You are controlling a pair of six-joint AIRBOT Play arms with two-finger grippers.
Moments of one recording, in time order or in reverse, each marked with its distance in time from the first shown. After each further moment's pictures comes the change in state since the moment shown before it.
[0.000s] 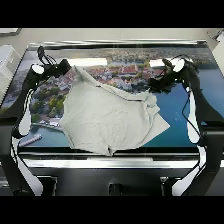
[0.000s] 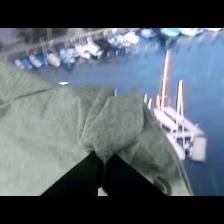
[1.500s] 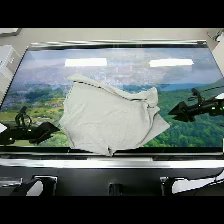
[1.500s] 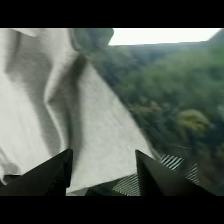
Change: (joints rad) left arm 0.299 1.196 -1.447 0.095 -0.517 0.108; right arm -0.484 0.245 -0.601 0.291 0.190 -0.419
